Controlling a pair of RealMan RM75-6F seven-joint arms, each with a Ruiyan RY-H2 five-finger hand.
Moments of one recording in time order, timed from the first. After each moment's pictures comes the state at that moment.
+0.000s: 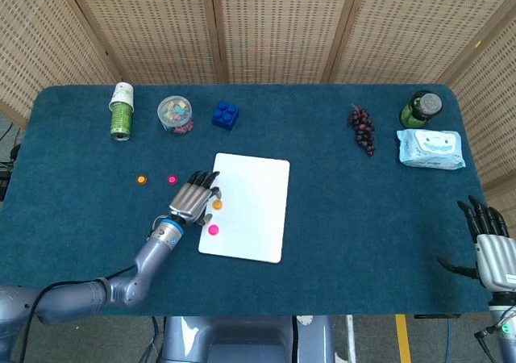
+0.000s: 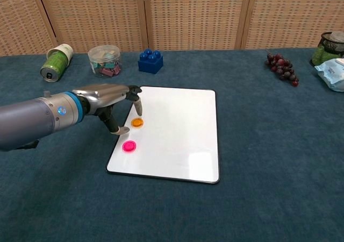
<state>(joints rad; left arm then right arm) -0.87 -1.72 -0.17 -1.29 0.87 0.83 0.48 0.10 -1.17 0.09 -1.43 -1.45 1.42 0.20</state>
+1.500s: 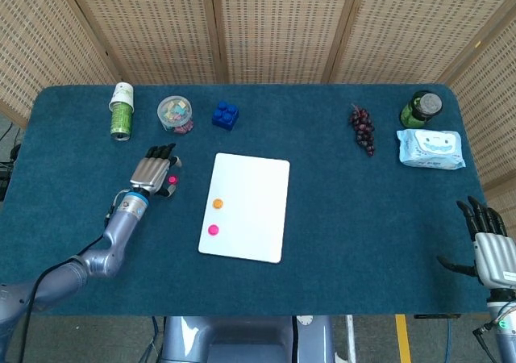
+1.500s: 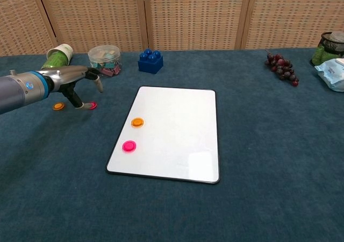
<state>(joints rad) -0.86 -1.70 -0.20 -0.94 0.94 0.69 0.21 0.12 -1.19 0.10 -1.40 -1.41 1.37 0.18</state>
